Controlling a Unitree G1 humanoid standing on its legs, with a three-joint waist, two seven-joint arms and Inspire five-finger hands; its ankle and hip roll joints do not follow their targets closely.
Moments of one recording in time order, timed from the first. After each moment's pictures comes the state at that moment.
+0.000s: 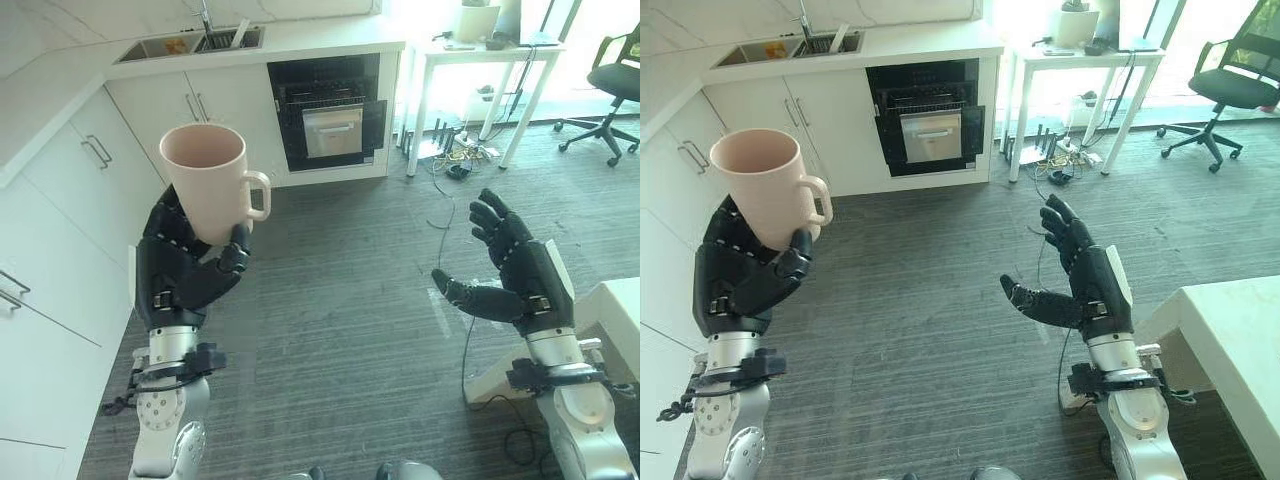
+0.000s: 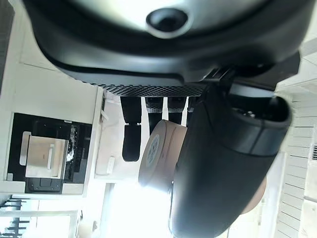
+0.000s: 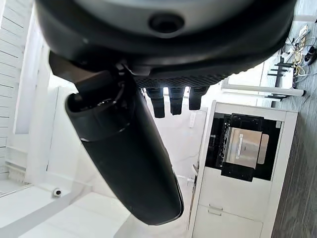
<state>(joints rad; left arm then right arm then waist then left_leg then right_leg) 0.18 0.35 0.06 -0.26 -0.50 -0.39 0.14 0.19 -0.48 -0.06 -0.30 0.30 -0.26 0.04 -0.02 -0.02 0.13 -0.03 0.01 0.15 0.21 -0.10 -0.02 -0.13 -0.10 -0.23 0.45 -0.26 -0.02</state>
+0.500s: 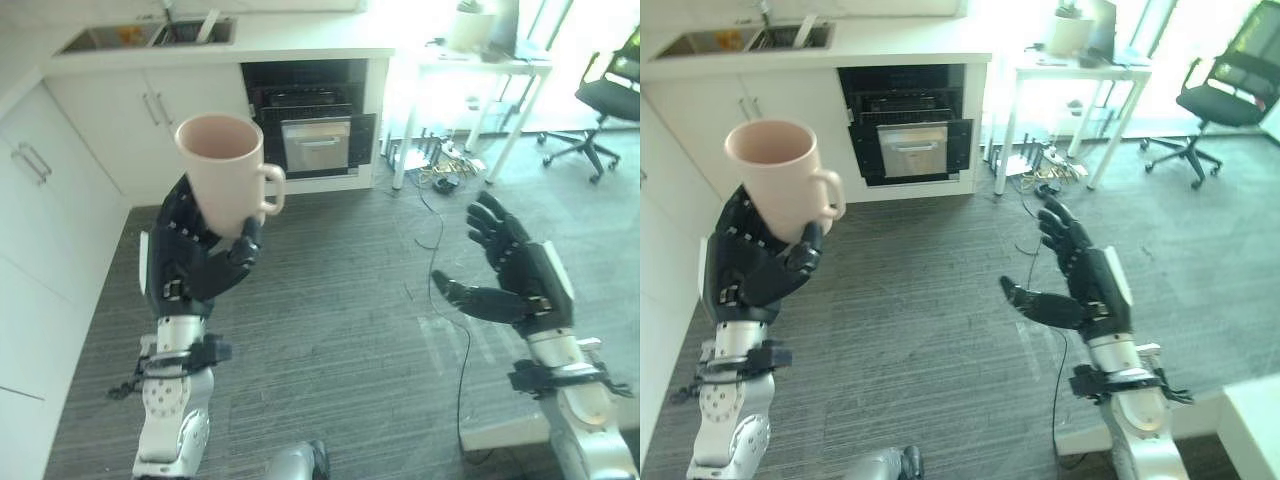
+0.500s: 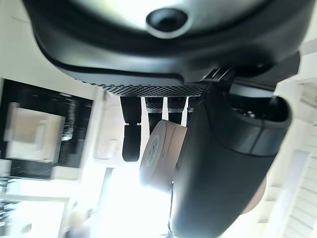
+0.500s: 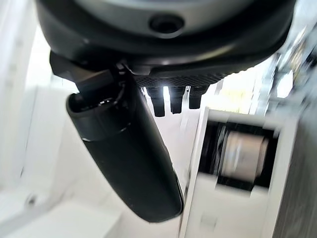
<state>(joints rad) 0.05 0.39 0.05 -0.24 -0.49 -0.38 0.07 0.14 -0.38 -0.04 -0.36 0.32 -0.24 0.08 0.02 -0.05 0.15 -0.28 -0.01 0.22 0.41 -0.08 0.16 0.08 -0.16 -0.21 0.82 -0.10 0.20</state>
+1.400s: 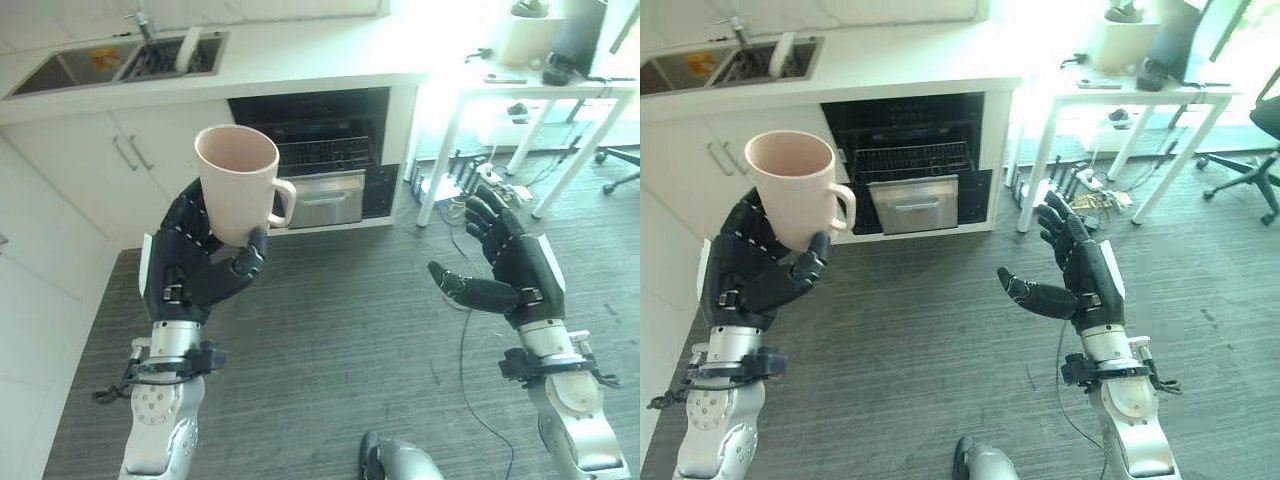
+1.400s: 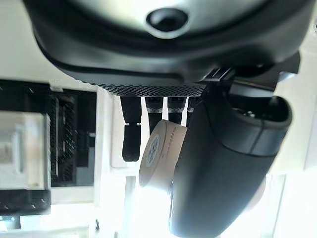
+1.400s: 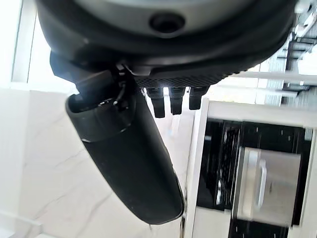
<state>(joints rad) 0.15 0.38 0.08 -0.29 -0.46 -0.31 0.06 0.15 -0.46 -0.04 -0.27 0.33 -0.22 0.02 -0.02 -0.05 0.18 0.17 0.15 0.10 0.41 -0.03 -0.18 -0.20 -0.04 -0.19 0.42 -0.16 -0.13</state>
